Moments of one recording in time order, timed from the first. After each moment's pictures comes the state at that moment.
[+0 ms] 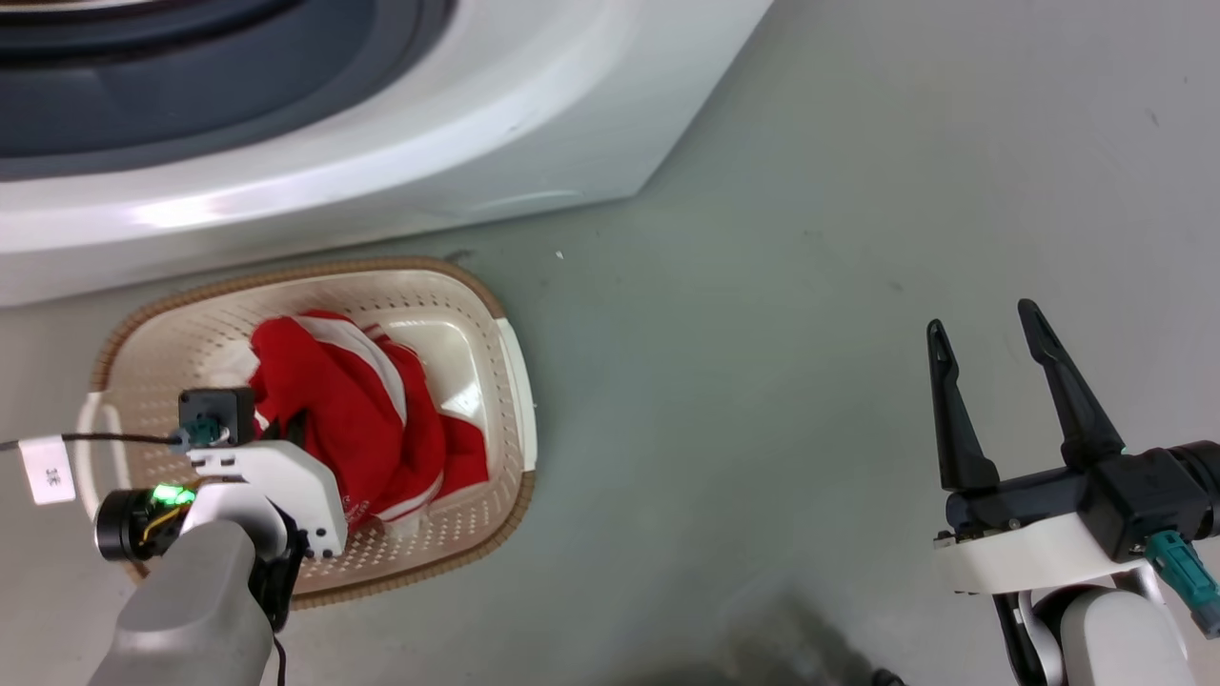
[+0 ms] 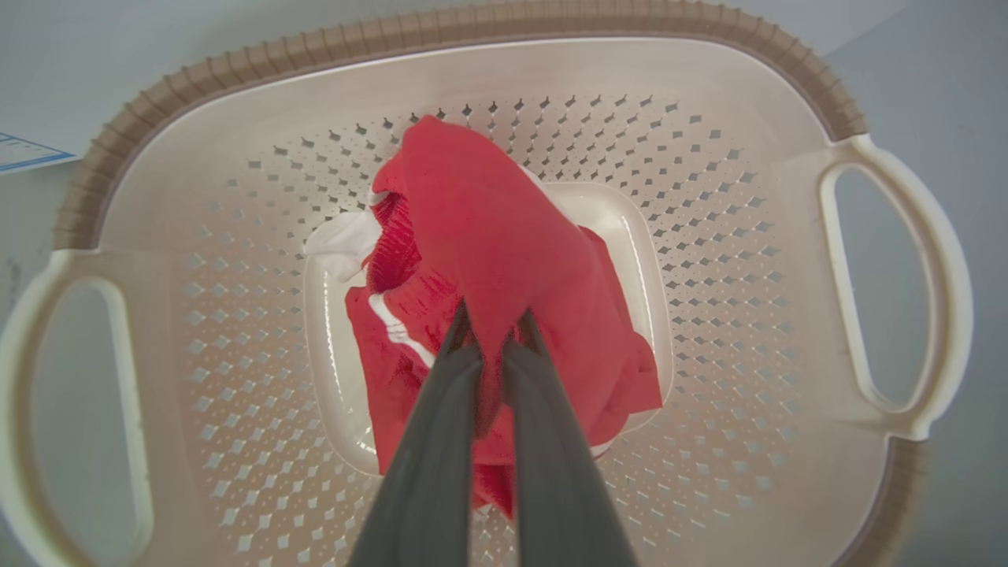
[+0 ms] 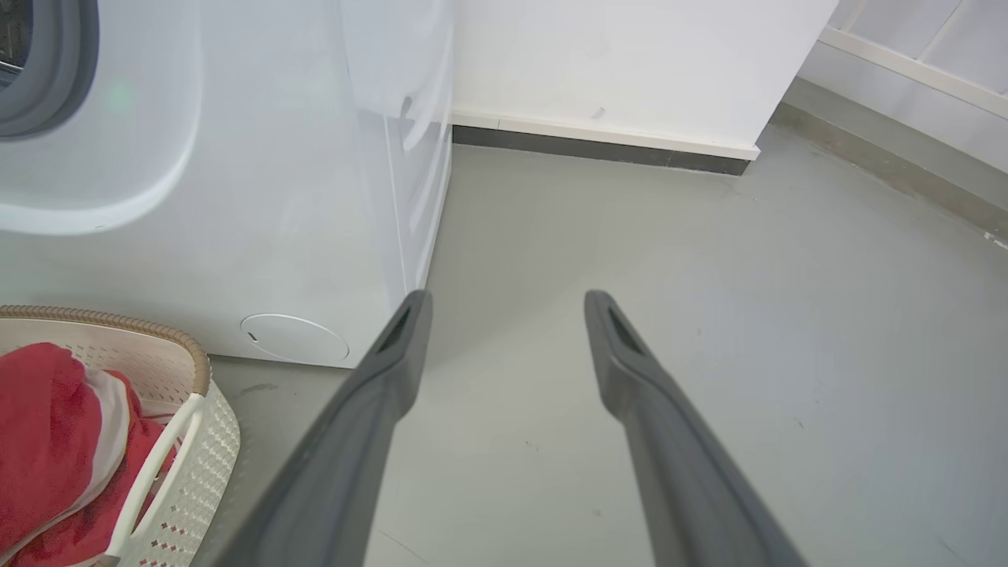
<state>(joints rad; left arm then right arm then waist) -0.62 0.34 -0.43 1.04 -0.57 -0.03 -0.22 -0.12 -0.05 0.03 -0.04 -0.04 0.13 -0.26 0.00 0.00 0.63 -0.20</state>
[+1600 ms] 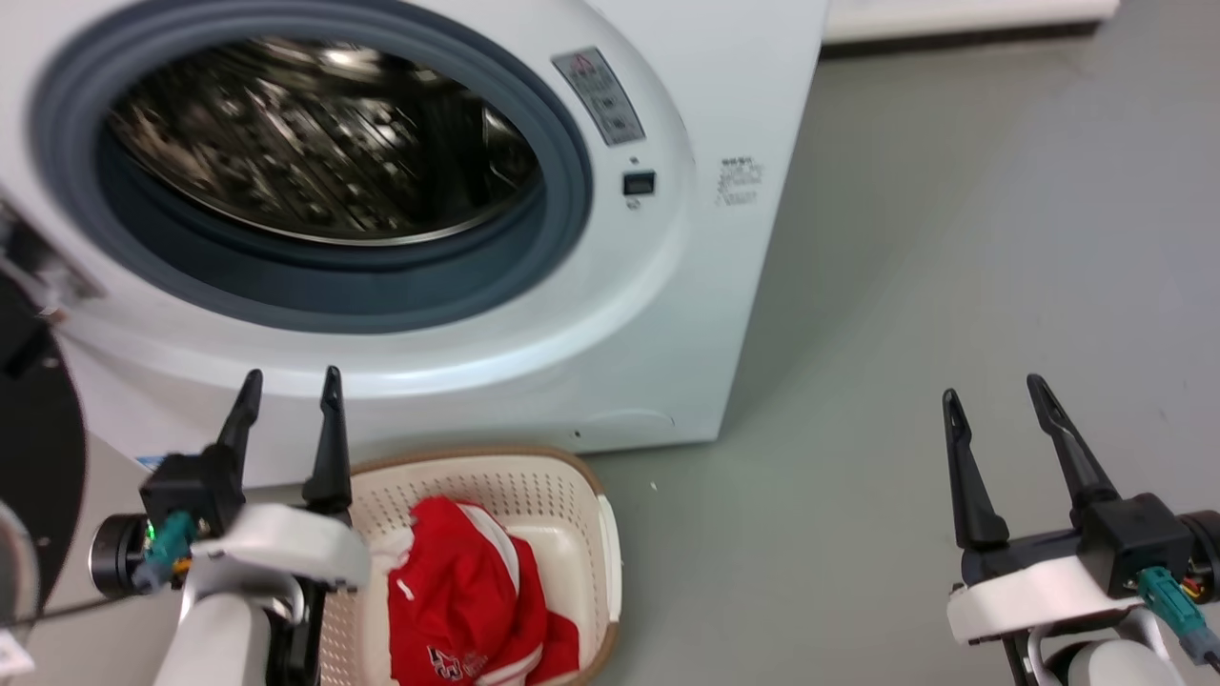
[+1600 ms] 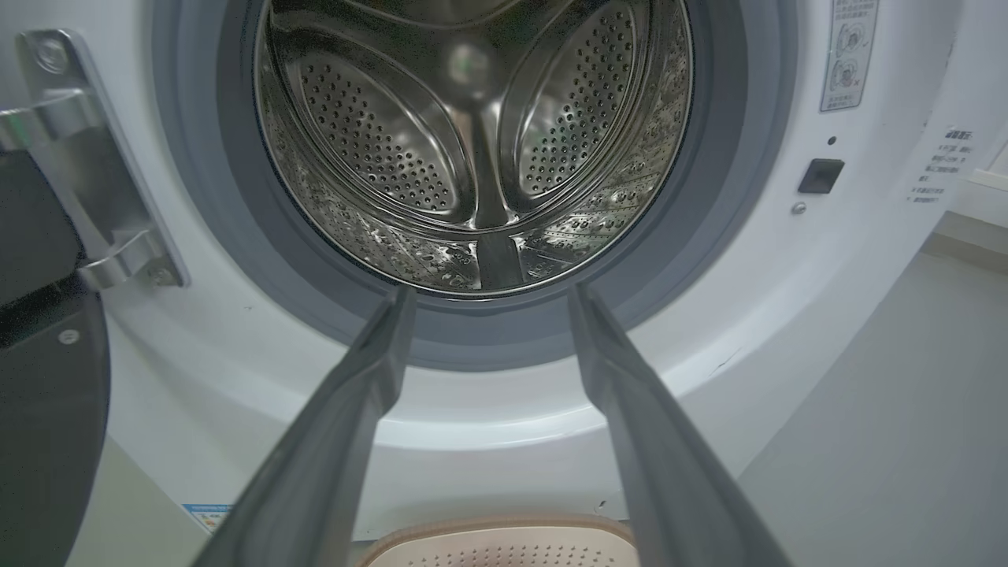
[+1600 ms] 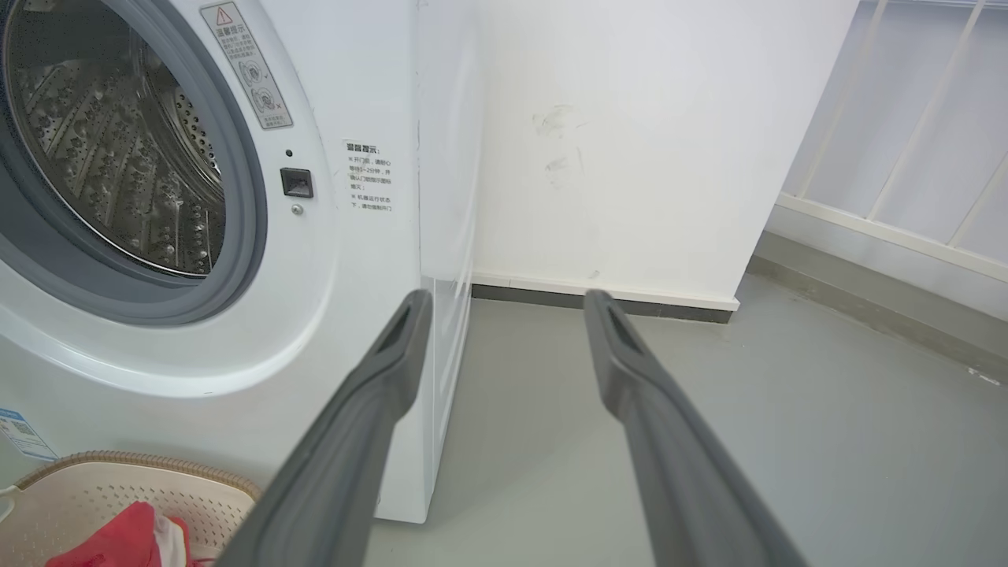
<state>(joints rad) -0.23 0.22 -0.04 0.31 -0.28 -0.04 -0.26 -0.05 -0.05 -0.02 0.05 -0.05 0.13 -0.26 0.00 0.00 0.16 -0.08</state>
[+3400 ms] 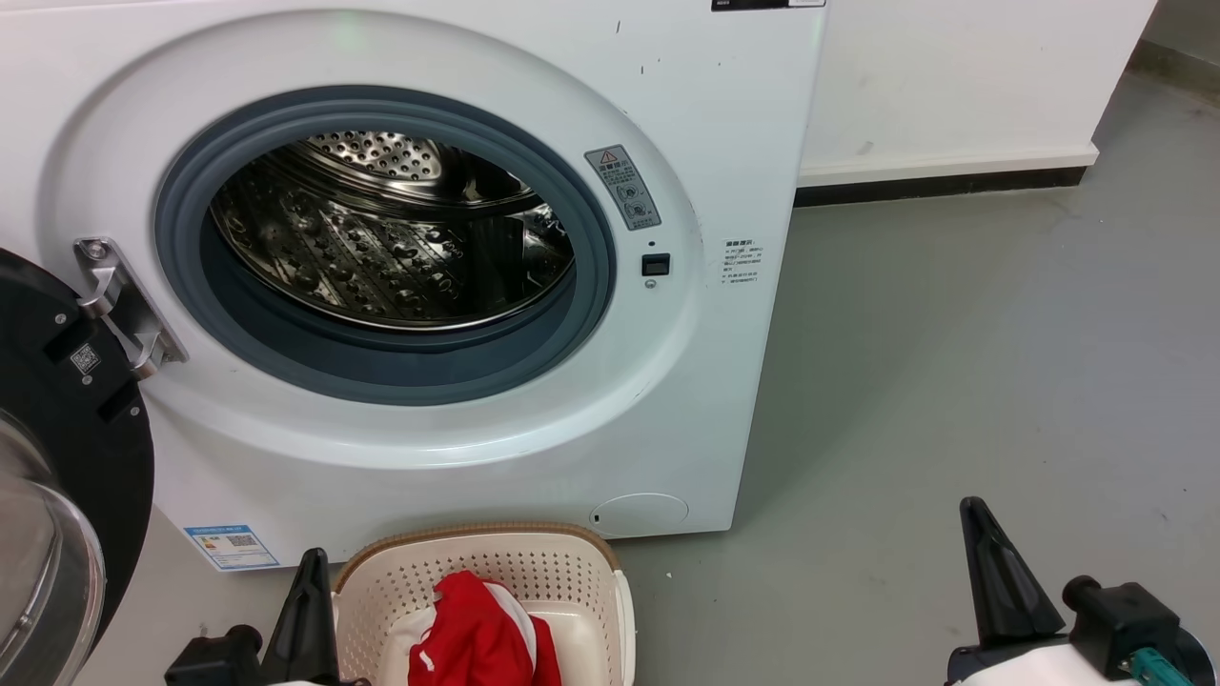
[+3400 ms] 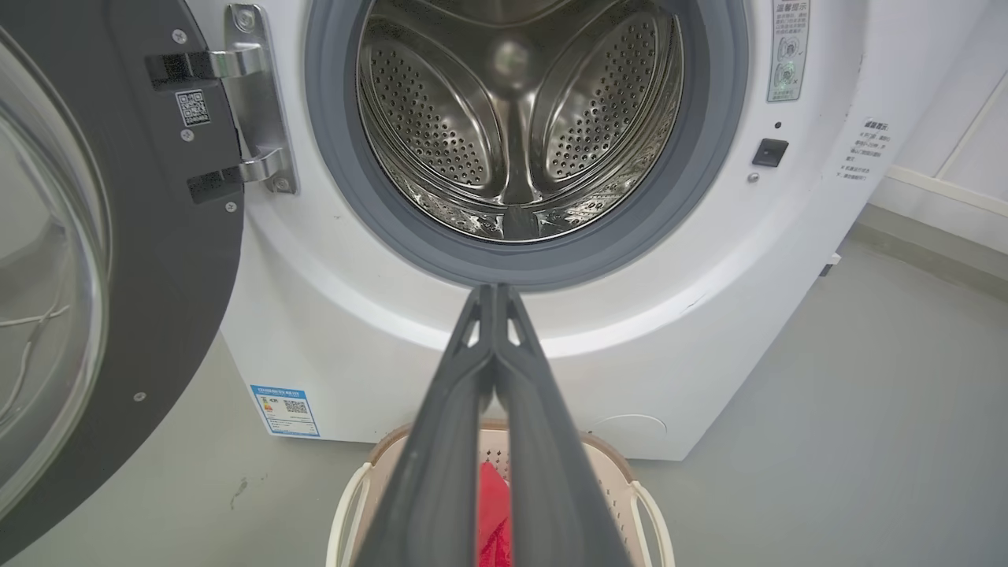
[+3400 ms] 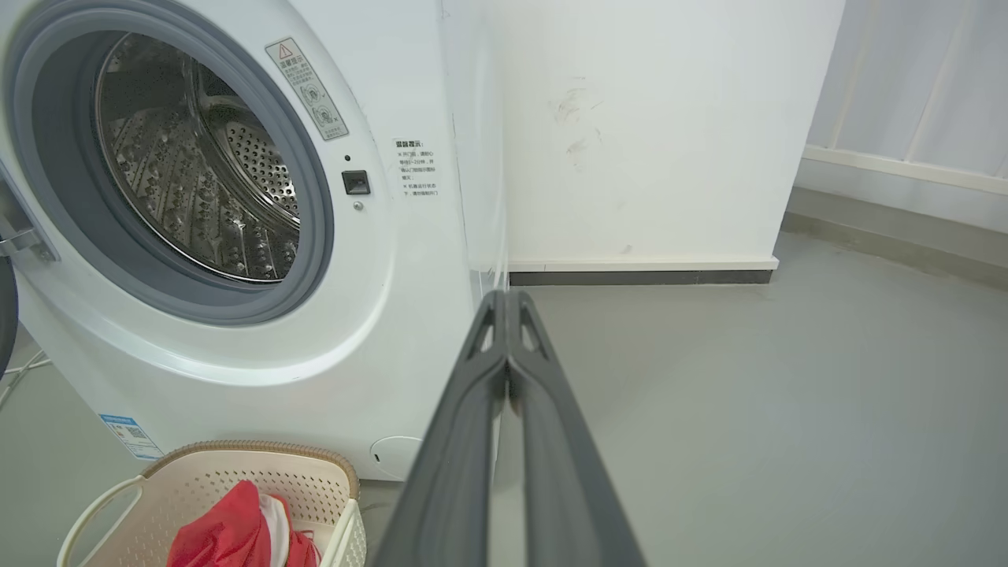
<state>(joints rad) 0.14 0.05 0.07 0.10 -0.17 -0.06 -0.22 0.10 -0.05 0.01 0.09 0.08 0.13 -0.24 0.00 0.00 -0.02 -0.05</state>
